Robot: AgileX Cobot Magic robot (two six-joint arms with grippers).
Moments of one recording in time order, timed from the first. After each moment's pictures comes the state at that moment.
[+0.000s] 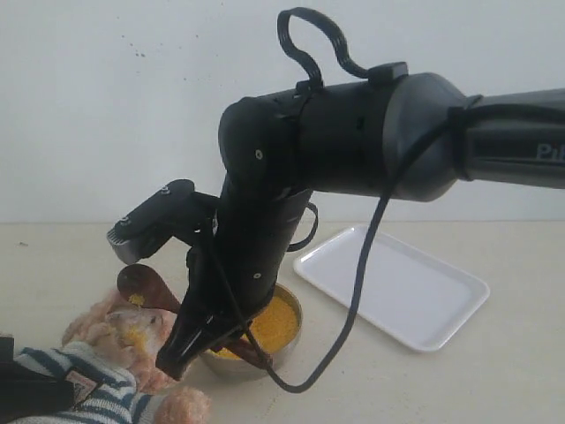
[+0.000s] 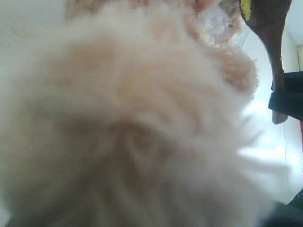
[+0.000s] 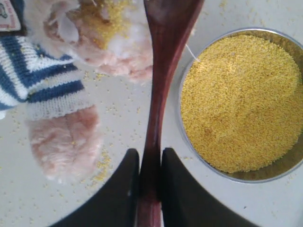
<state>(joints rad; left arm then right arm) 0.23 1.40 -0.40 -1.44 0.87 1.16 0.87 1.91 -1.59 0.05 0.93 -0.33</state>
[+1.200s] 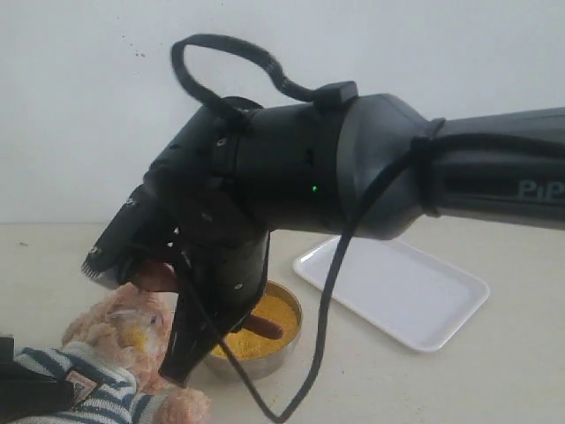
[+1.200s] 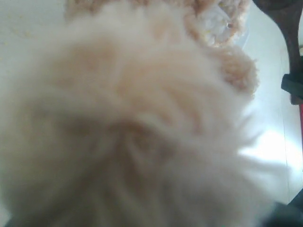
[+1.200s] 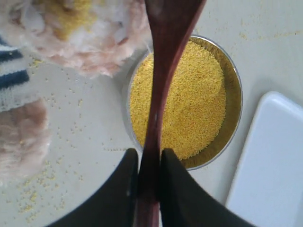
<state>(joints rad) 0.23 1.40 -0.40 -1.44 0.87 1.16 1.00 1.91 -1.59 -0.40 0.94 -0.08</state>
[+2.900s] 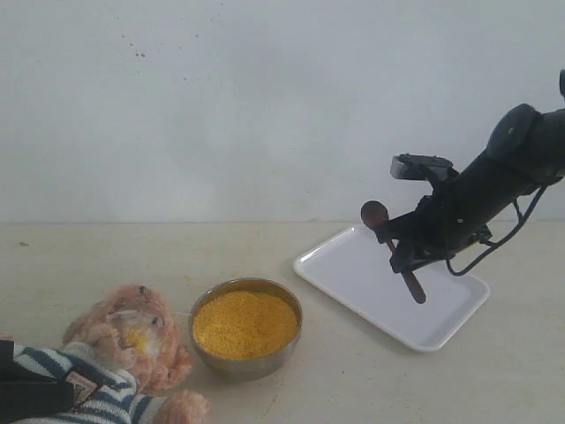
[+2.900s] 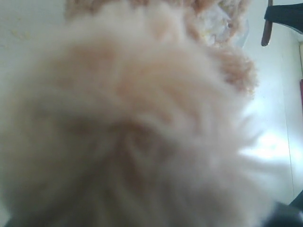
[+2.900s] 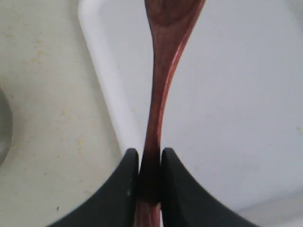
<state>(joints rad) 0.23 1.40 -0.40 -1.44 0.87 1.19 0.15 2.10 -1.59 0.52 0.80 -0.52</state>
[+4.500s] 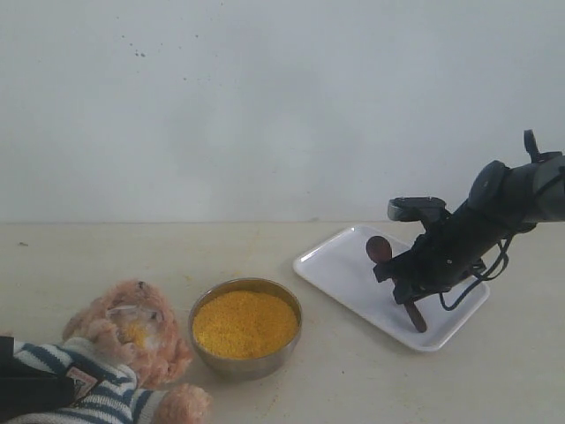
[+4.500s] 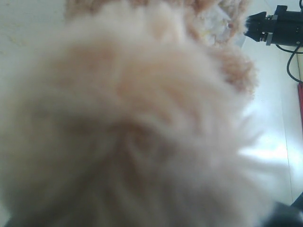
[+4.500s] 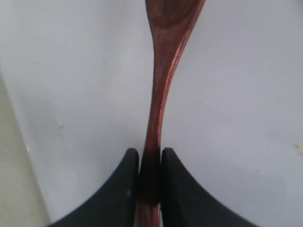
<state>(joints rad) 0.23 1.40 -0.40 -1.46 0.87 1.20 0.15 2.25 -1.59 0.49 0.65 -0.54</state>
